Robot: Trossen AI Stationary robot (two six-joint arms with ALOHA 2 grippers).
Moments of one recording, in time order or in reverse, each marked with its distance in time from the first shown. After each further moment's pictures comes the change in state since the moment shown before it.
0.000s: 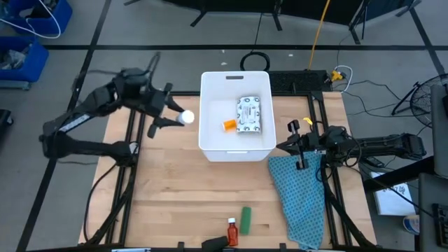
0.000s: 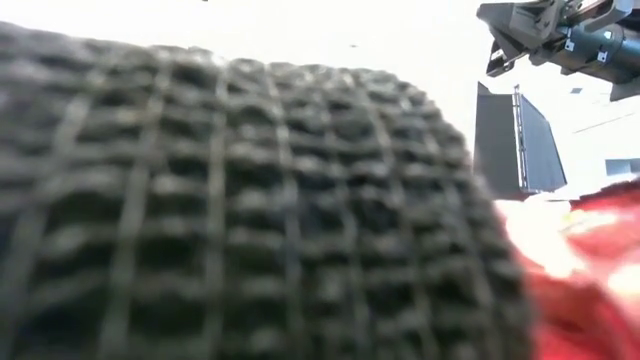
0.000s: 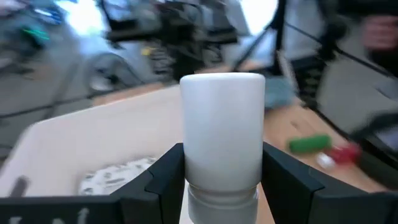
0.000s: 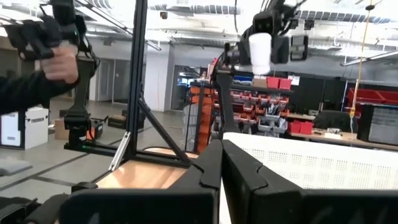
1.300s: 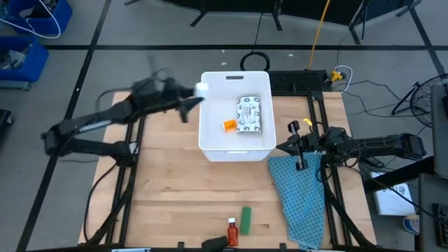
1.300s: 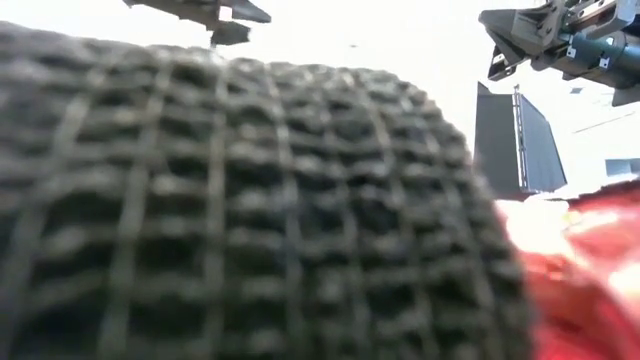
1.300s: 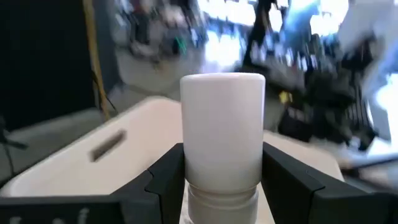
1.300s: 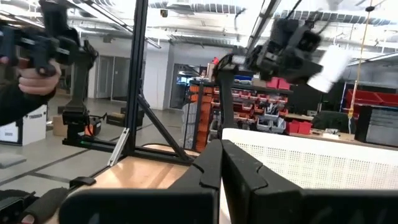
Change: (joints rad) left arm -0.015 0.097 -0.289 0.668 -0.488 -0.544; right arm 0.000 0.000 -0.027 0.022 0.001 -0.019
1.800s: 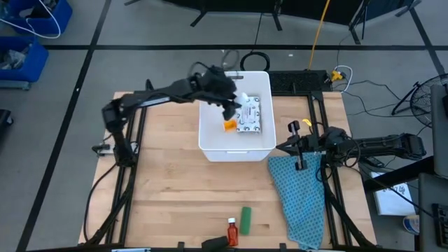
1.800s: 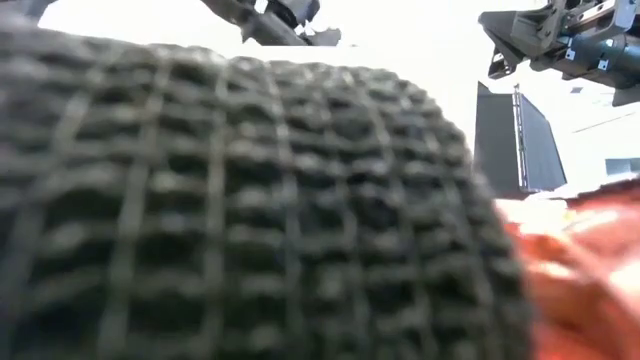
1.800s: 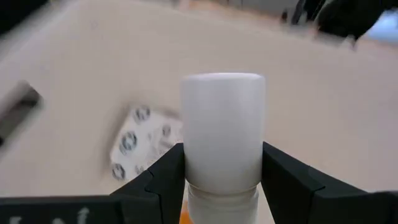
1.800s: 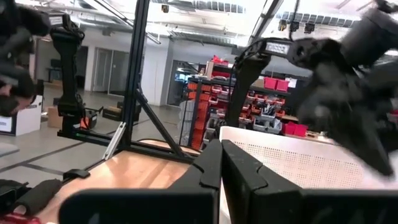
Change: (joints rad) left arm -0.019 0.742 0.682 -0.466 0.061 0.174; right arm 0.000 0.000 0.000 -0.011 0.000 -0.049
